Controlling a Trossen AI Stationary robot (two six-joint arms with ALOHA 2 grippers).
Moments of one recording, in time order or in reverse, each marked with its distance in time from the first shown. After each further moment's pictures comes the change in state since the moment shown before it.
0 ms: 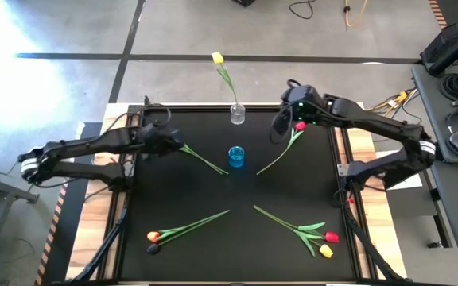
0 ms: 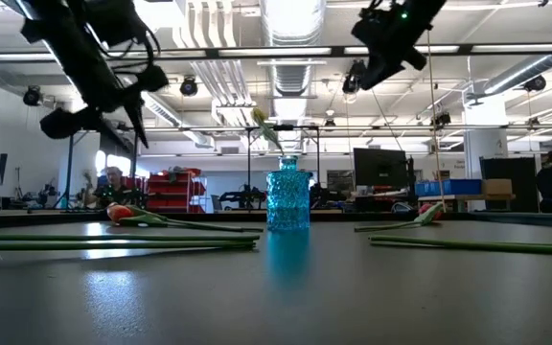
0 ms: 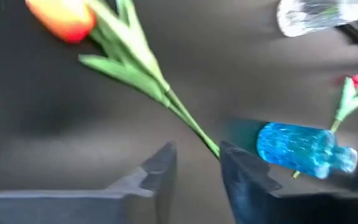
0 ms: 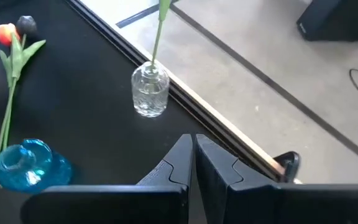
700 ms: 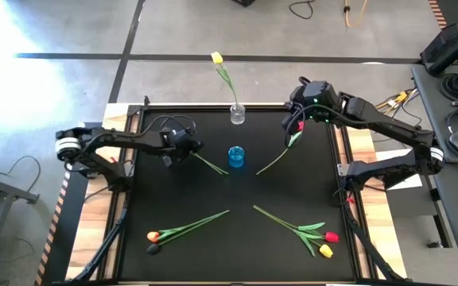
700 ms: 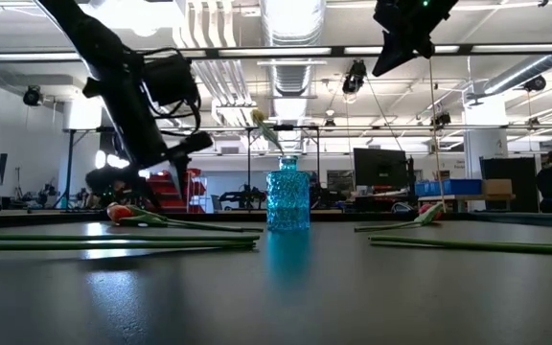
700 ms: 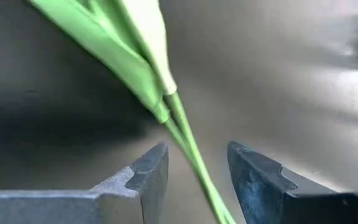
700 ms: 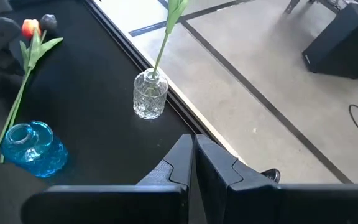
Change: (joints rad) left arm -0.014 0.473 -0.003 0.372 -0.029 -0.293; right arm -0.041 -0.100 -0.019 -0.009 -0.093 -0.166
